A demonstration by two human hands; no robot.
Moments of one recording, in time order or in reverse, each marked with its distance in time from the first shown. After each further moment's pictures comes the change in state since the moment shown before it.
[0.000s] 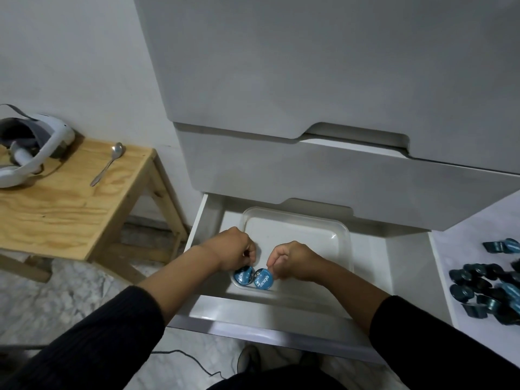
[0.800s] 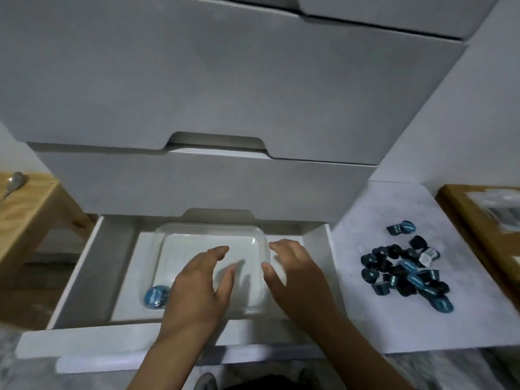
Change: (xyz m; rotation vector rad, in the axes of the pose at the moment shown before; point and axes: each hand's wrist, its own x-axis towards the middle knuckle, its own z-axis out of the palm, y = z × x) left_hand -0.042 0.165 0.035 -0.382 0.699 -0.109; right_hand -0.132 0.069 -0.050 -0.413 0.876 -0.330
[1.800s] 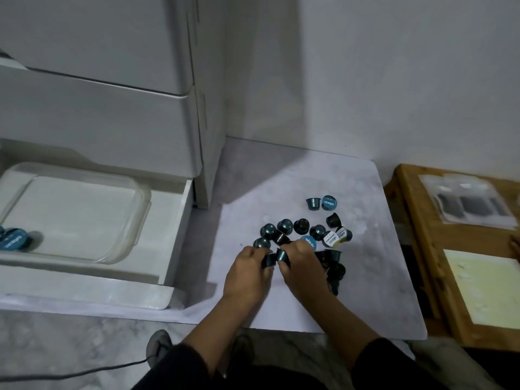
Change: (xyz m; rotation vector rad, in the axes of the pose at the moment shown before) left_hand -0.022 0.179 0.331 -0.006 -0.240 -0.107; right_hand -0.045 0.331 -0.059 -0.120 -0.158 0.006
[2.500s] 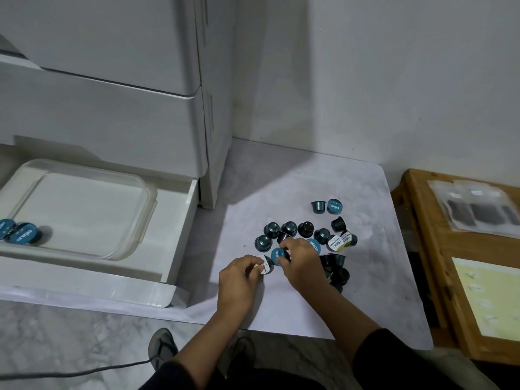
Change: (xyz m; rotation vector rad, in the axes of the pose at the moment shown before) left_hand -0.011 -0.017 0.003 -0.407 0.177 -0.184; right_hand 0.018 0.004 0.006 0.122 -0.017 0.050
